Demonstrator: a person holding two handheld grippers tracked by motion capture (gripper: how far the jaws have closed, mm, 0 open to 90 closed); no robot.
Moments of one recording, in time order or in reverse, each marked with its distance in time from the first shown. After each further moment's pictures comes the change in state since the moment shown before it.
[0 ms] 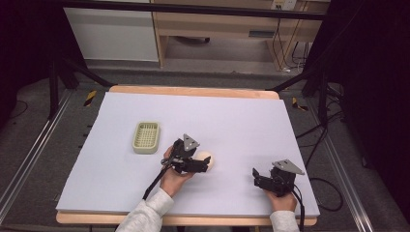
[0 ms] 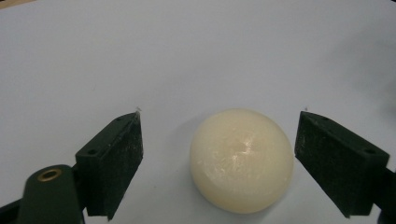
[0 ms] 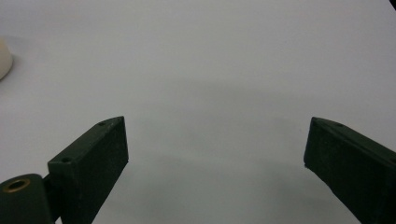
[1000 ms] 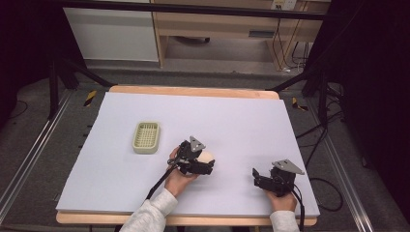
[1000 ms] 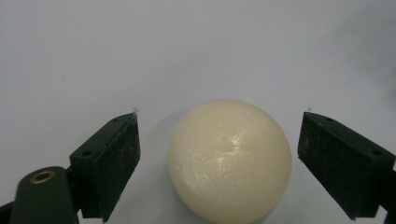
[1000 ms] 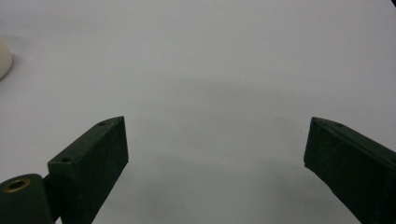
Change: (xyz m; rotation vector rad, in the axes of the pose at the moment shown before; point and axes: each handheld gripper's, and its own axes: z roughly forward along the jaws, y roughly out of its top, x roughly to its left) left arm -0.007 -0.004 0.020 0.046 -0.023 0.019; right arm 0.000 0.000 0.000 0.004 0.002 0.000
